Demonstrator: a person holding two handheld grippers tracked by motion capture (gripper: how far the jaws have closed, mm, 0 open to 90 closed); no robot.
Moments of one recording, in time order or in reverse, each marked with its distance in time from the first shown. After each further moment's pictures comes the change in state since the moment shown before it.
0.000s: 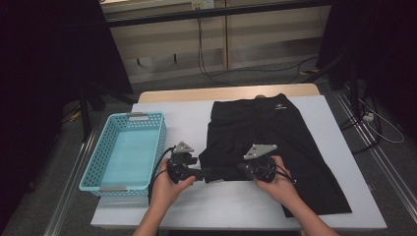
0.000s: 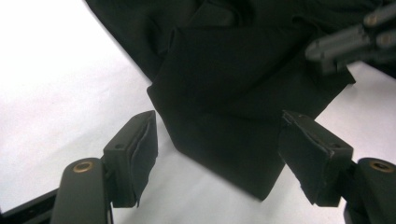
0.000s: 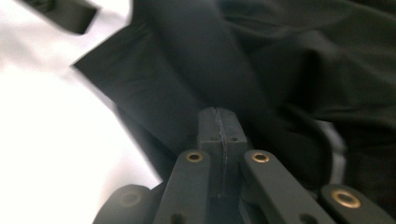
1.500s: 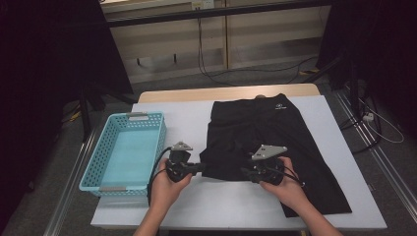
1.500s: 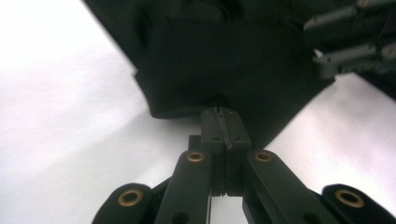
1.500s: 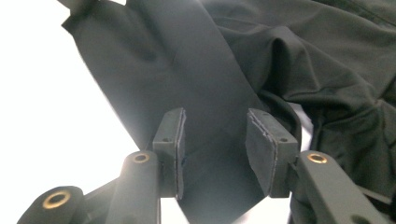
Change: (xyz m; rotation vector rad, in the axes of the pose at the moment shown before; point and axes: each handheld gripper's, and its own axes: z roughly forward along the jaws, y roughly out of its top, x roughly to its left) left arm 0.003 0.006 -0.019 0.004 -0.034 -0.076; right arm 0.000 -0.009 -0.016 -0.033 -0.021 0.020
